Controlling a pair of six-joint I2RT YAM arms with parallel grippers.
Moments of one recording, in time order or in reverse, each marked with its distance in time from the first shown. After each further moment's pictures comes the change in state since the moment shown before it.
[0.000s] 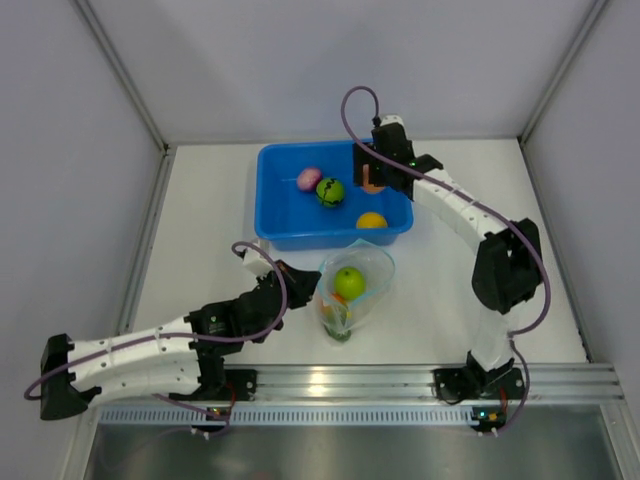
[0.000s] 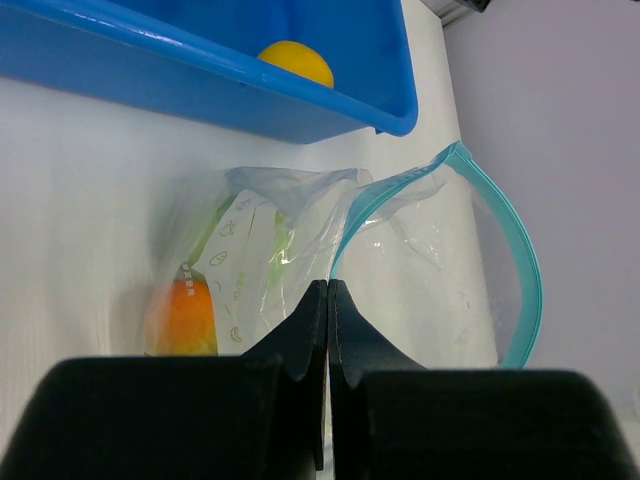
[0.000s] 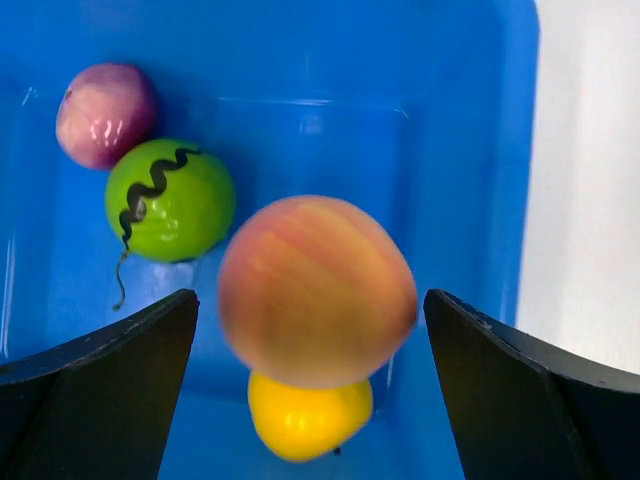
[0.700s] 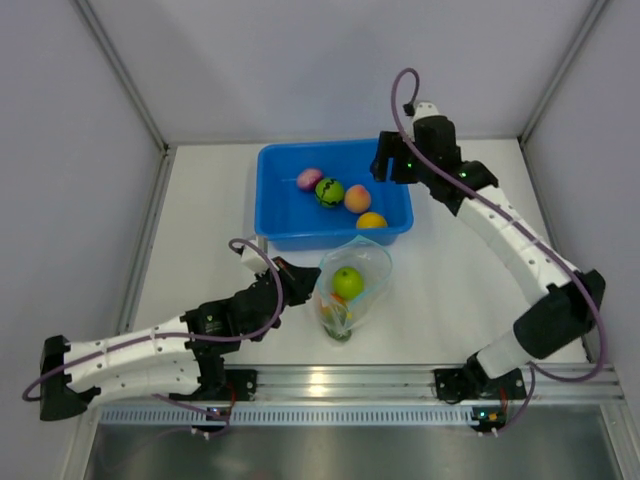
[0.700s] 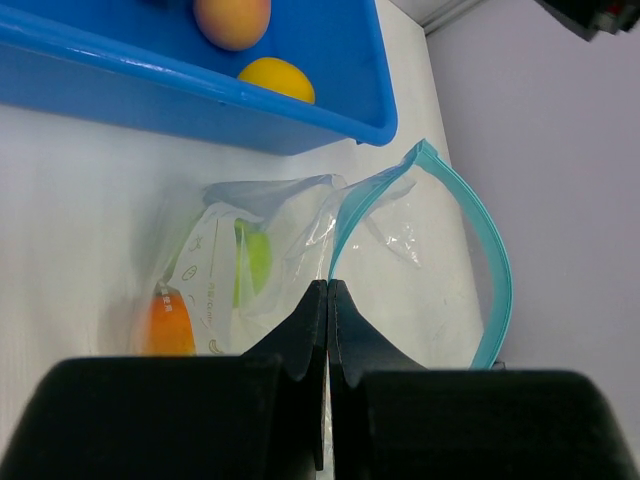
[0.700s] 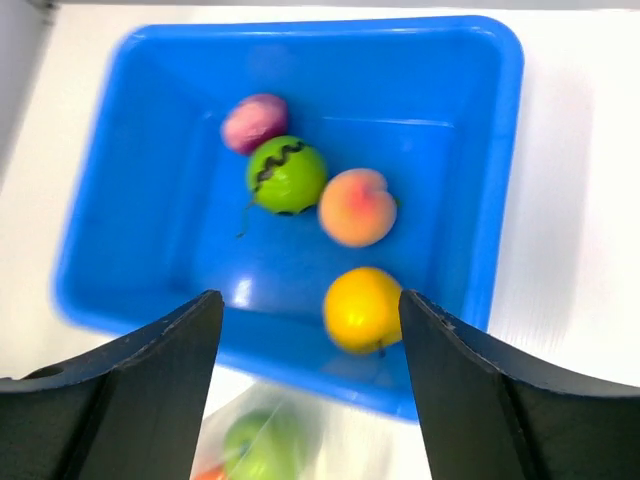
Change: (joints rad) left arm 0.000 -0.013 0.030 -0.001 -0.001 0.047; right arm -0.027 -0.279 -0.076 -0.063 -0.160 0.031
